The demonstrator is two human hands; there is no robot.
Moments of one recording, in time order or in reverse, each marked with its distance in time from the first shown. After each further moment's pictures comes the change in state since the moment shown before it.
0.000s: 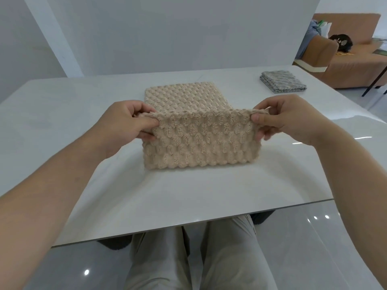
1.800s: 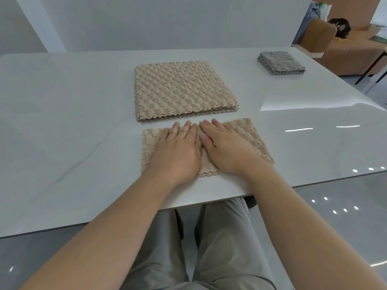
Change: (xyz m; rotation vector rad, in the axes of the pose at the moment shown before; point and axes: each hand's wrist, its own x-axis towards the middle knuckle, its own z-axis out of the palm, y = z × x) left_hand -0.030 -0.066 0.137 1.020 -0.151 0.225; right_hand -0.009 0.050 0.143 -0.805 -0.076 -0.102
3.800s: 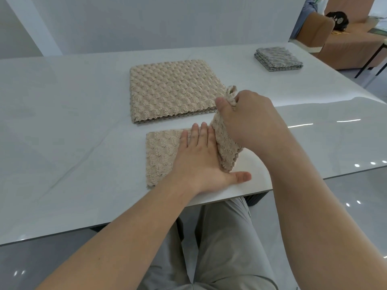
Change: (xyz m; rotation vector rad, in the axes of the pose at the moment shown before) left_hand -0.001 0.051 -0.002 -0.014 -0.193 0.064; right_hand -0.020 -0.030 -0.092 0.219 0.305 0.428
